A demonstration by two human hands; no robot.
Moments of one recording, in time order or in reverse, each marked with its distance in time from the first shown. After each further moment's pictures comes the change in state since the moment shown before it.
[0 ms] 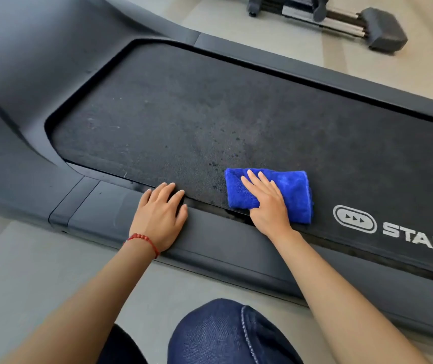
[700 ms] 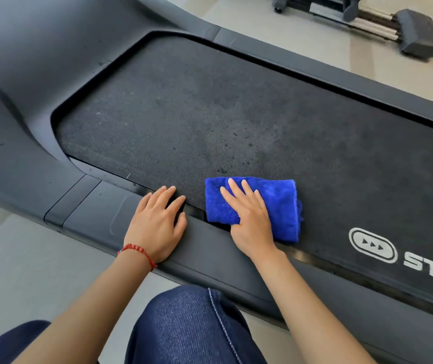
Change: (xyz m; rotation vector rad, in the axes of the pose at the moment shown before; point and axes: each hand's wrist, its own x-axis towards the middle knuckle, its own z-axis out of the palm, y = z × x) left_hand 0.003 0.000 0.002 0.003 0.024 -0.065; right_hand 0.009 -0.032 0.029 0.005 -0.015 -0.164
